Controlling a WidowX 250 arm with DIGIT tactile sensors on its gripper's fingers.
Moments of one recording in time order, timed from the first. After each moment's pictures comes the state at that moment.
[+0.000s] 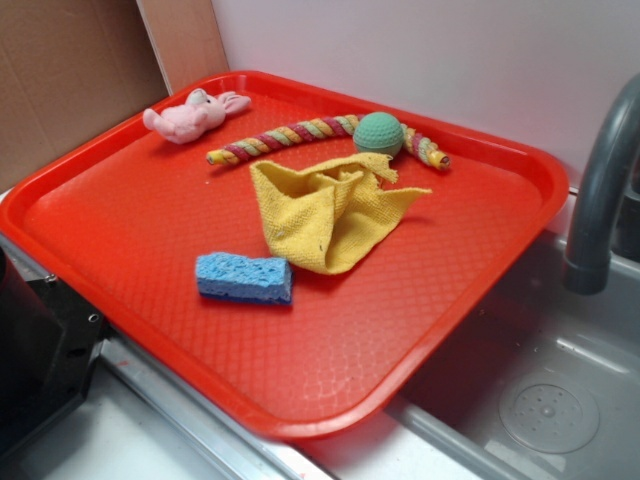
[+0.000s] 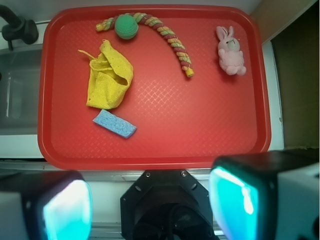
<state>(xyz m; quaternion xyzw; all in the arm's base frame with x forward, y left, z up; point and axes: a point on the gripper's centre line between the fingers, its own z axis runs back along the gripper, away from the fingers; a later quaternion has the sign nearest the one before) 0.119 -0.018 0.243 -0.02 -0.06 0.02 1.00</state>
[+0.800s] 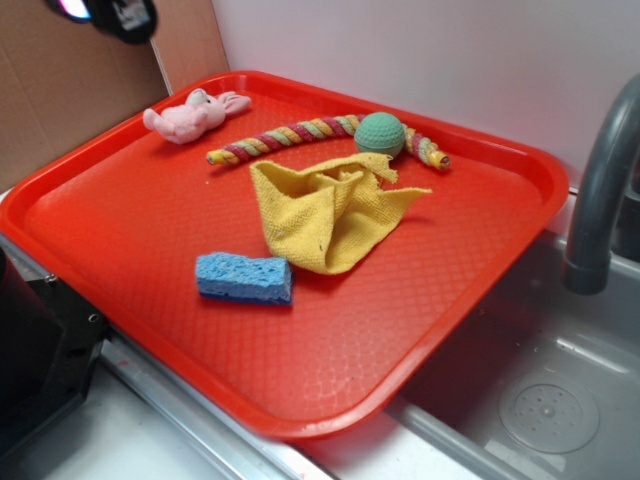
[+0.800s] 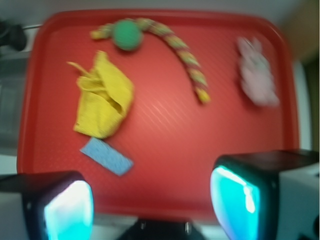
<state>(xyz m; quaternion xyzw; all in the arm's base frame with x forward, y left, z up) 0.179 -0.008 0.182 -0.04 -0.08 -0.06 0.99</state>
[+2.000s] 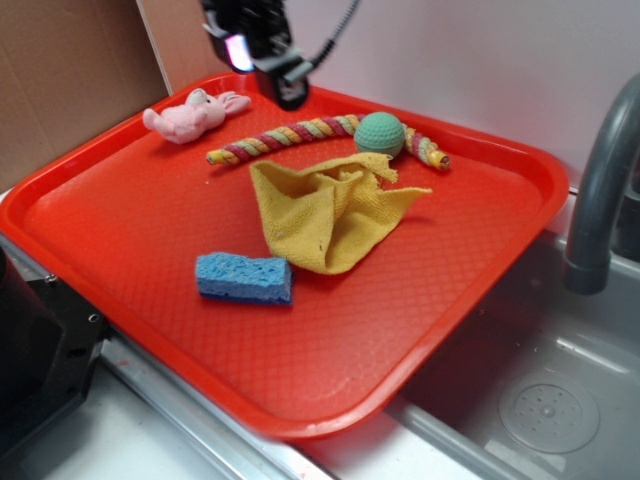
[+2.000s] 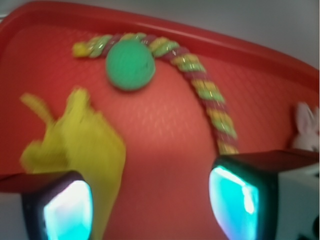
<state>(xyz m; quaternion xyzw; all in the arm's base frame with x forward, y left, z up) 0.273 -0.019 0.099 -0.01 -0.04 -0.10 0.99</state>
